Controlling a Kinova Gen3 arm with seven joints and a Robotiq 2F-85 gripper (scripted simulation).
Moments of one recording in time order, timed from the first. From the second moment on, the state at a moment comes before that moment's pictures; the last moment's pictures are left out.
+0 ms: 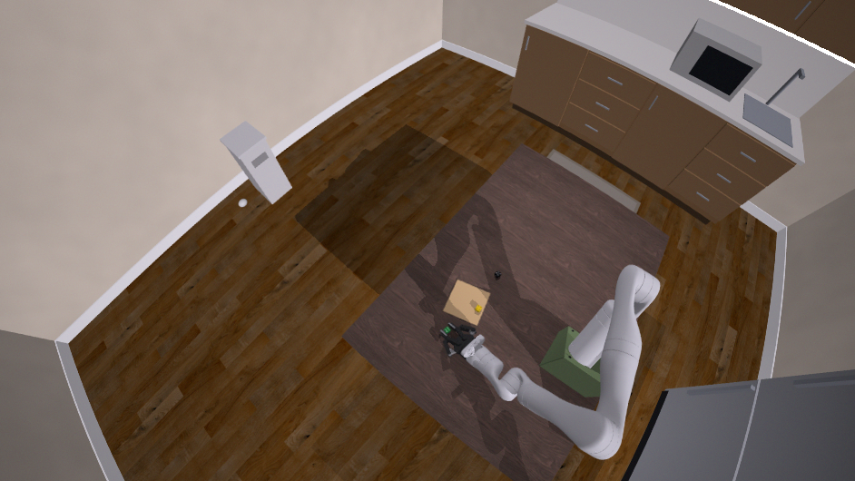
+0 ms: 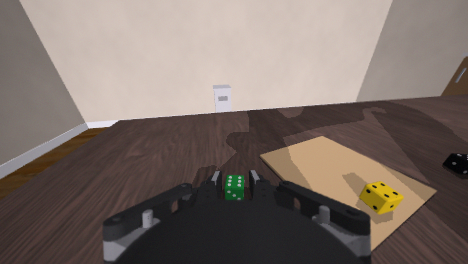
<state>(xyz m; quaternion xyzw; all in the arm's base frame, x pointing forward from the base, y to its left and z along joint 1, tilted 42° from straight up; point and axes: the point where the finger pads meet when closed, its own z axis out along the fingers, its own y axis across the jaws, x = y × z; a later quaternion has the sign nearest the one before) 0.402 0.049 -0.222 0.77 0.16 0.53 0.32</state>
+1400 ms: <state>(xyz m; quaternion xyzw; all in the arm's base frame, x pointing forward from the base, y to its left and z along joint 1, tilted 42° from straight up) 0.356 0.069 -0.202 0.77 0.16 0.53 0.32</state>
